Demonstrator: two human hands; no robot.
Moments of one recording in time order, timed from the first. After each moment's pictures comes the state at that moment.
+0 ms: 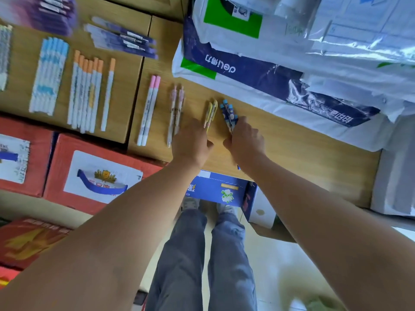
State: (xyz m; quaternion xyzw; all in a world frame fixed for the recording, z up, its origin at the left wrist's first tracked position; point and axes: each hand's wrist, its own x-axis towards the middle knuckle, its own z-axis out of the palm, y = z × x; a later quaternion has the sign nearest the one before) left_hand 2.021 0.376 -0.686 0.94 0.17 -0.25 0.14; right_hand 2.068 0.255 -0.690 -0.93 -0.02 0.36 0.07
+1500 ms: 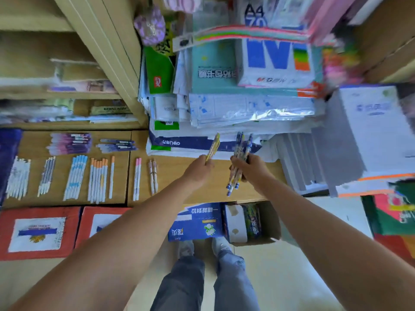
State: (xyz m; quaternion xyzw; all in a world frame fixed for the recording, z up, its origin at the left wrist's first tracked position) left_hand 2.037 0.284 -0.469 0.81 0.11 -0.33 0.47; right_hand 2.033 0.117 -0.455 -0.76 0.22 0.27 0.55
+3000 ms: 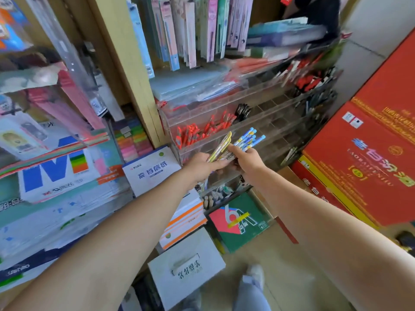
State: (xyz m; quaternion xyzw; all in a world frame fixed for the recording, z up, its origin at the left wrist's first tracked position) left_hand 2.059 -0.318 -0.242 0.78 -0.14 -0.37 0.48; right_hand 2.011 -0.462 -0.265 -0.62 0.40 -0.03 0.67
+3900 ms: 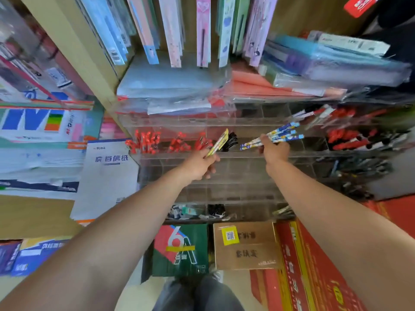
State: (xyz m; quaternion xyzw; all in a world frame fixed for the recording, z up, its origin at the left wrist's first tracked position) left_hand 2.136 -0.538 -0.280 0.78 0.10 -0.31 0.53; right_hand 2.179 -0.740 -0.305 -0.64 0.38 -0.04 0.67
